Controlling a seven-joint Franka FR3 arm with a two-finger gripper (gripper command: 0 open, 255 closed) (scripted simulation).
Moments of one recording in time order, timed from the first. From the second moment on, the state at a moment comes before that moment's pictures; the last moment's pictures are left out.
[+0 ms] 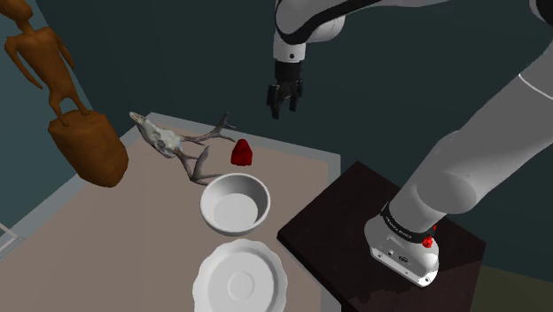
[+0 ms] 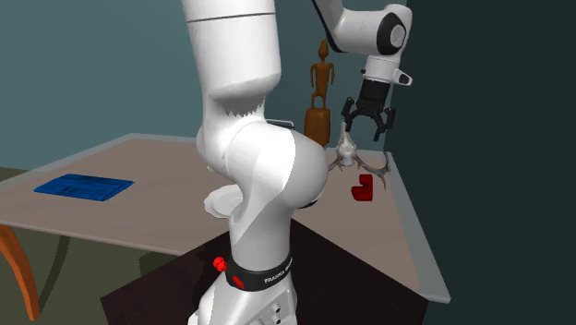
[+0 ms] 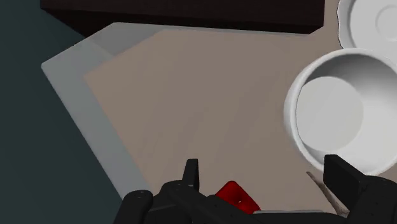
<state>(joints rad) 0.03 -0.13 0.06 -2.25 0.12 1.95 -0.07</state>
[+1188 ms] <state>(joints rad) 0.09 0.58 0.07 -1.73 0.04 2.12 0.00</state>
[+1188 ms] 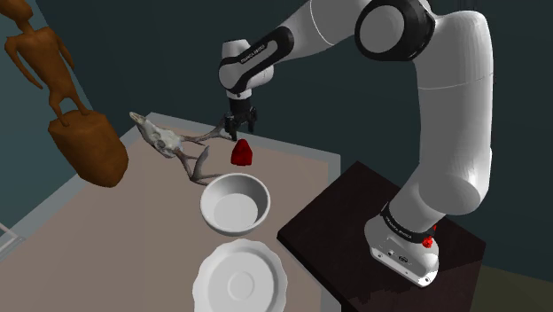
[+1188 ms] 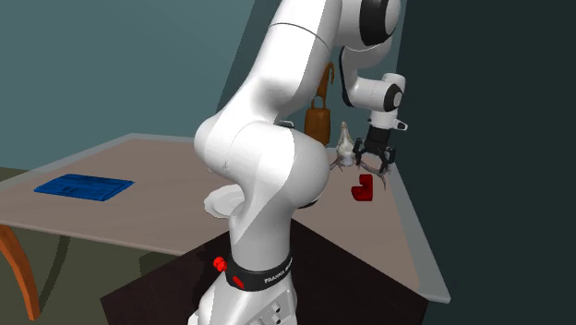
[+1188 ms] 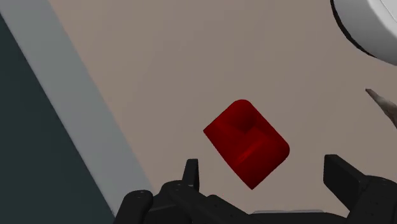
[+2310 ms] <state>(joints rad) 0.09 0.66 0.06 -1.73 0.03 2.20 0.01</state>
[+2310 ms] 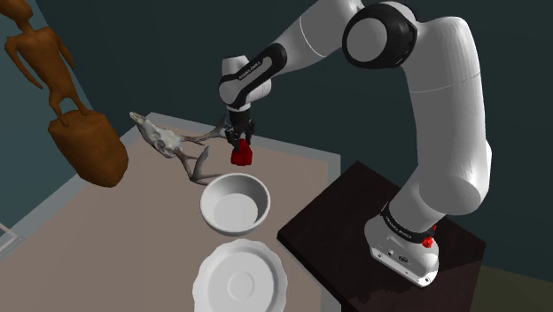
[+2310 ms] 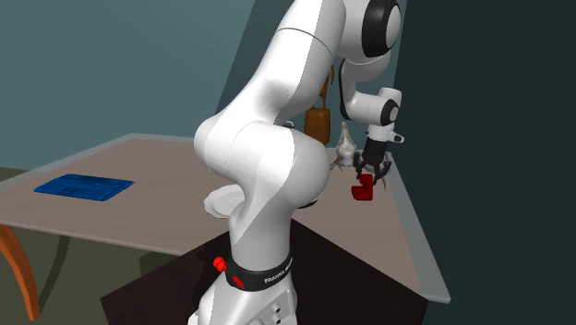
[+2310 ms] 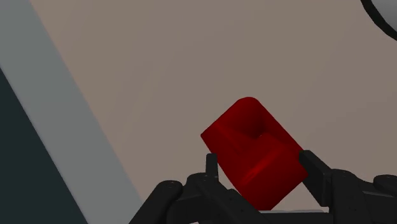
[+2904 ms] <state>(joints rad) 0.09 0.66 0.06 -1.73 0.03 2.20 0.01</state>
